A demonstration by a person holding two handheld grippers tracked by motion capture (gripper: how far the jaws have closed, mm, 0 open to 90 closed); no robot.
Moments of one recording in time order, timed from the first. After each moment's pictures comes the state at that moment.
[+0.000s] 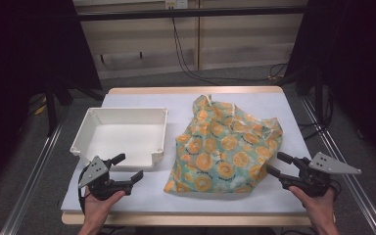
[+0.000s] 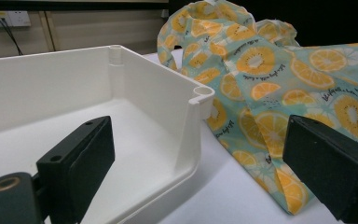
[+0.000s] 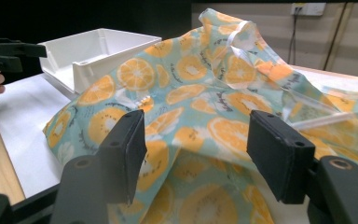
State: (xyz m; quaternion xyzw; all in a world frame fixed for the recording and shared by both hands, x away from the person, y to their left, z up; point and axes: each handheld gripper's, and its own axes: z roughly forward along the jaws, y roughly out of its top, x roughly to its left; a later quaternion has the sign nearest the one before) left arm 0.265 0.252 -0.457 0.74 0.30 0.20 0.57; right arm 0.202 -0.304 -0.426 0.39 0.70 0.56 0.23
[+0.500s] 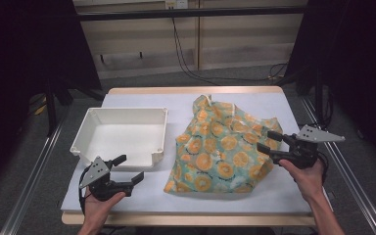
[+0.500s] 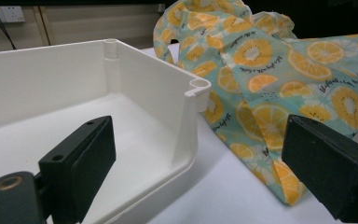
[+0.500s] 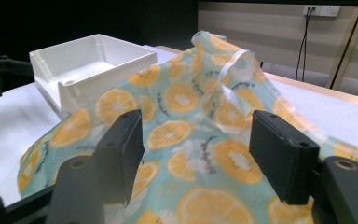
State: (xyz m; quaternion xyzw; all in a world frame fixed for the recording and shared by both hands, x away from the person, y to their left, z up) left arm 0.263 0.251 -0.459 0.74 0.30 0.19 0.57; right arm 0.263 -0.295 -0.401 0.37 0.71 0.55 0.21
